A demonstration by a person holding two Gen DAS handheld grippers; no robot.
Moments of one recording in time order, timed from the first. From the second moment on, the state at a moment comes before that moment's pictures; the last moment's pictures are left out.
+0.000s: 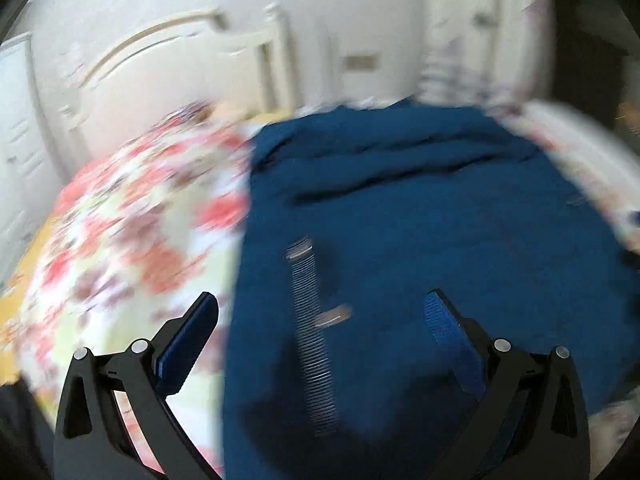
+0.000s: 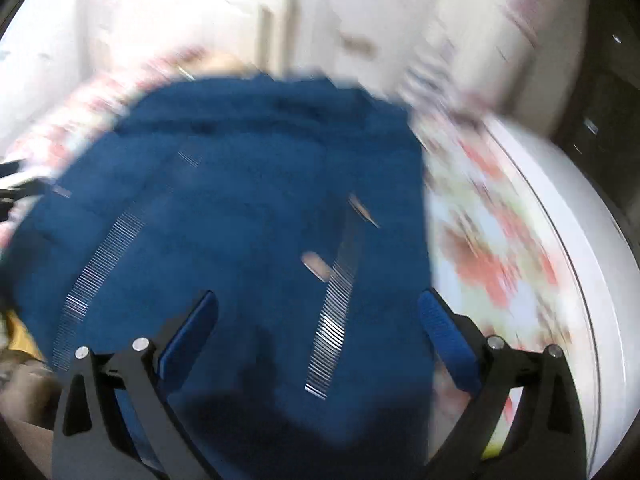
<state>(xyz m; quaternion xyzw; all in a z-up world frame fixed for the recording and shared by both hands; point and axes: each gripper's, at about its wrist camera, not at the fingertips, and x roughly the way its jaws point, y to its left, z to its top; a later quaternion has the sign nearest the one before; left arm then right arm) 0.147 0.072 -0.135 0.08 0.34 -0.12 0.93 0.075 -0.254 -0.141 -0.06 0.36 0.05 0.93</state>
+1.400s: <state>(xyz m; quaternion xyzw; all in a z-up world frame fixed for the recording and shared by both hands) 0.099 0.177 -0.196 -0.17 0.41 -0.29 0.85 0.005 -0.372 -0.207 0.22 0.39 0.19 0.87</state>
